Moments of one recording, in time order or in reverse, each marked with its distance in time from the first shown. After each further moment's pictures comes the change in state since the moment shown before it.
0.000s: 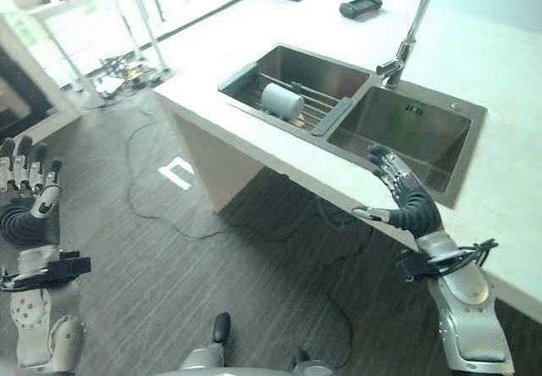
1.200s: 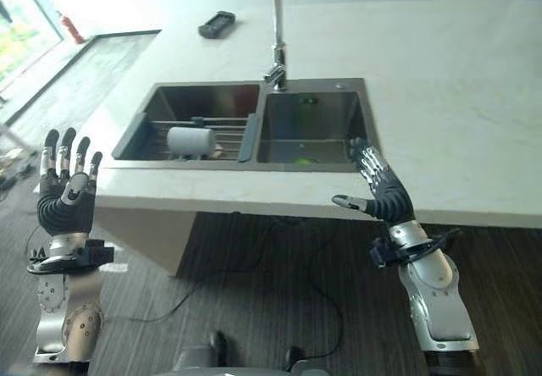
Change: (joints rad) left arm 0.036 -0.004 -0.098 -0.038 -0.088 0.112 0.011; right arm -0.099 0.066 0.100 0.102 -0.044 -0.009 -0.074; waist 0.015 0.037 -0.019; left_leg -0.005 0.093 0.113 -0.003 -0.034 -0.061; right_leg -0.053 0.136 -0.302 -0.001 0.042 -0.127
